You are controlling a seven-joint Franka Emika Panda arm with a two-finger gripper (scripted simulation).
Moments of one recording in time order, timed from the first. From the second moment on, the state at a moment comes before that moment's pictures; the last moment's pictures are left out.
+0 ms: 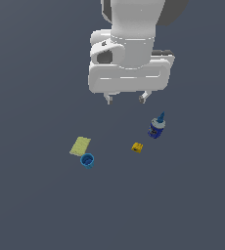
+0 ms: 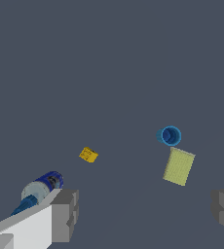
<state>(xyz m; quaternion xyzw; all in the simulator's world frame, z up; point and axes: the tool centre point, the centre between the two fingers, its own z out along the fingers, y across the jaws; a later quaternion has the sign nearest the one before) 0.016 0.040 0.360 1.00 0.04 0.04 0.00</state>
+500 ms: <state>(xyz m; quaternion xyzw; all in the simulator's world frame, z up) 0.009 0.066 0.341 1.00 0.02 0.04 0.00</state>
